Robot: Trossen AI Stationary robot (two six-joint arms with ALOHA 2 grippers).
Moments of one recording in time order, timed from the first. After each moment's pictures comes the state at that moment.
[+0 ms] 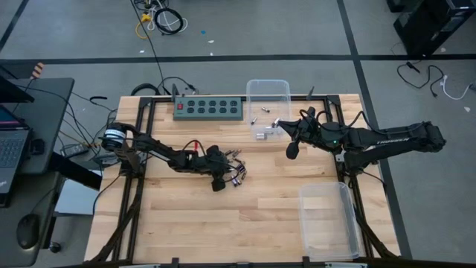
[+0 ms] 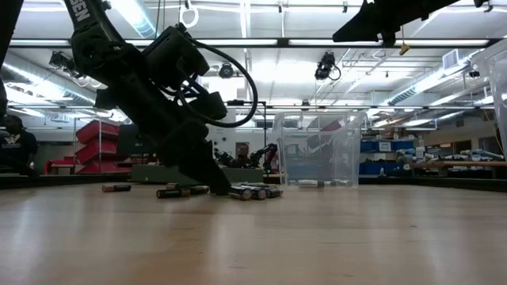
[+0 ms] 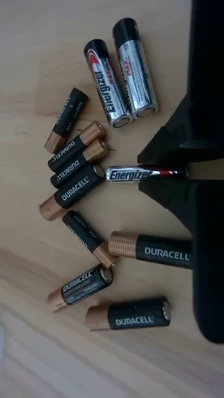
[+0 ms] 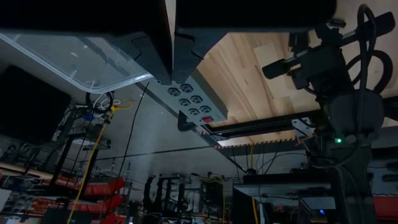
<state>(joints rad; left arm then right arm) -0.05 1.76 0.66 0.36 -0.19 -0.17 0.02 0.90 0.68 0.00 0.55 0.05</state>
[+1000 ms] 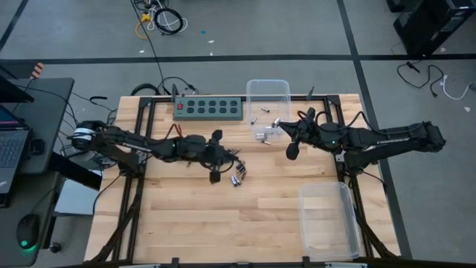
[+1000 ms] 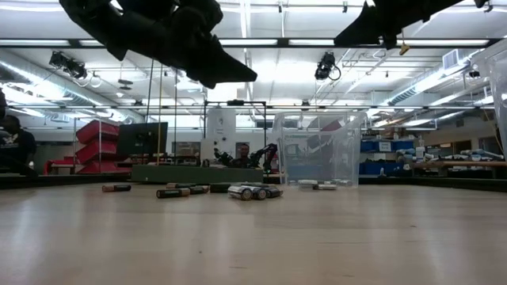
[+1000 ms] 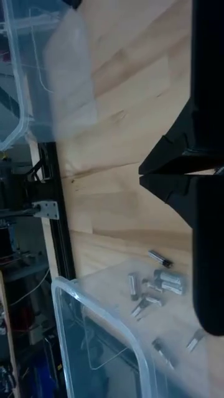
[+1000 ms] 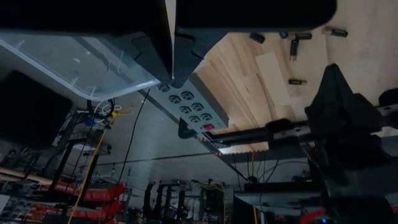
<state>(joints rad) 0.01 1.42 0.70 0.42 -0.03 0.14 0.02 0.90 0.68 -0.04 0.55 0.06</state>
